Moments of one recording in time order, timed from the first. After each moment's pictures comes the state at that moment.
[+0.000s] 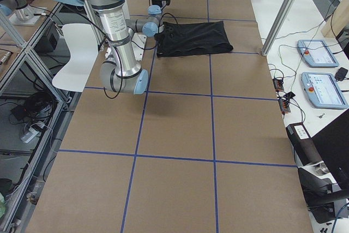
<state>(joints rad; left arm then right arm) -0.18 -1.61 -2.11 -2.04 -1.62 -1.45 0.18 -0.98 1.81 -1.65 1.59 1.37</state>
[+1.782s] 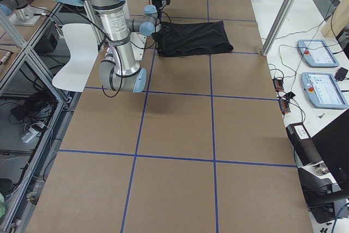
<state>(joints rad) -0.18 -1.61 -2.13 -2.04 -1.62 -1.45 0.16 -0.96 1.80 -1.64 1.51 1.49</state>
